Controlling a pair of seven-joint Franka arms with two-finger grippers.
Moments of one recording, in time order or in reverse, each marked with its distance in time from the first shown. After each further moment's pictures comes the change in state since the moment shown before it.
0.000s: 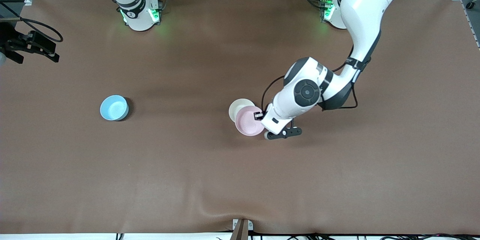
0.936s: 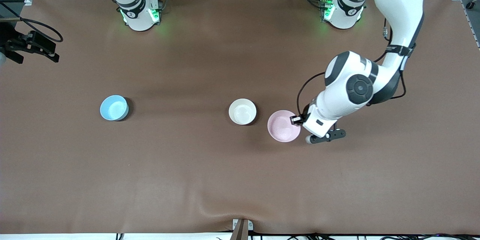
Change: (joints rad) left arm 0.189 -0.163 -0.010 -0.154 -0.003 -0.008 0.091; right arm 0.000 0.000 0.000 0.000 0.000 0.000 0.000
